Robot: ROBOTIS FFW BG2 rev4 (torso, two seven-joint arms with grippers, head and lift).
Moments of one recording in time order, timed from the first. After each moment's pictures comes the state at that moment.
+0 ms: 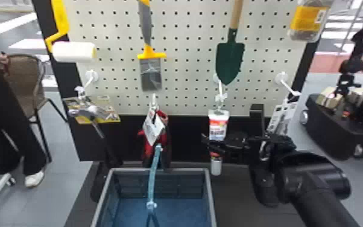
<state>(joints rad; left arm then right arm) 0.55 0.00 -0.15 -1.29 0.00 -0.75 0.20 -0.51 -0.09 0.12 -1.02 -0.07 0.12 1.09</state>
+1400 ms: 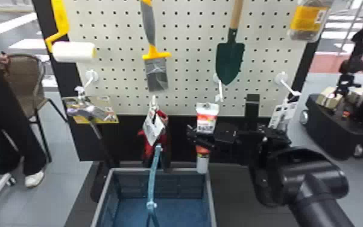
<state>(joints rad) 0.54 0.00 -0.15 -1.29 0.00 -0.75 0.20 -0.41 -0.09 0.19 -1.30 -0.17 0.21 1.08</state>
